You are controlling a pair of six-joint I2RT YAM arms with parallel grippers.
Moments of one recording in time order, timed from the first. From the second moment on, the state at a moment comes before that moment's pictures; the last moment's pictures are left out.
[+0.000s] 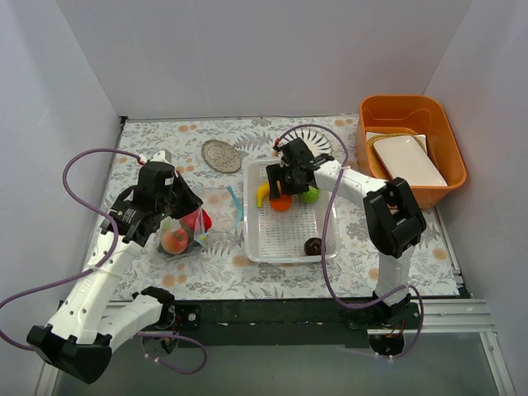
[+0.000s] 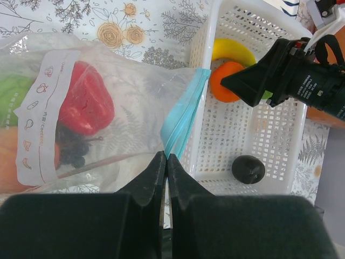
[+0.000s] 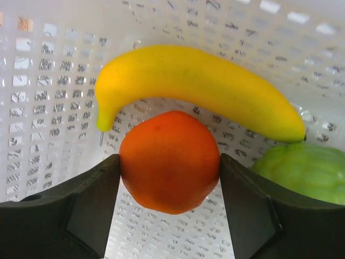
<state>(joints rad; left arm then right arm) -0.38 0.94 1.09 -0.84 -0.05 -0.73 0.62 1.93 1.42 -0.46 -0.10 0.28</state>
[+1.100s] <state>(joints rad) -0.38 0.95 1.09 -0.82 -0.02 -0.74 0.80 1.56 1.25 -0.30 -0.33 0.52</state>
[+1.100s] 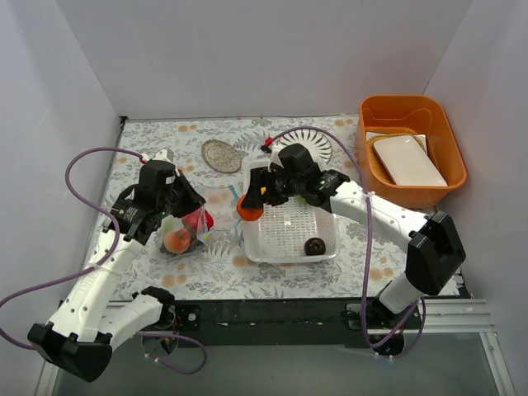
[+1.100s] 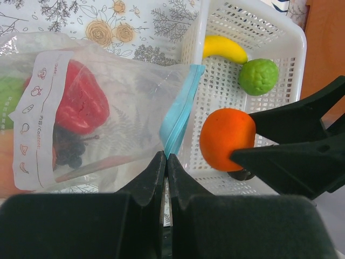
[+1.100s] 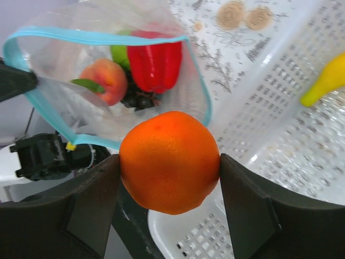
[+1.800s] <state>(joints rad) -0.38 0.94 1.09 -0.81 0.00 -0.76 0.91 1.78 1.44 -0.25 -0.29 0.51</state>
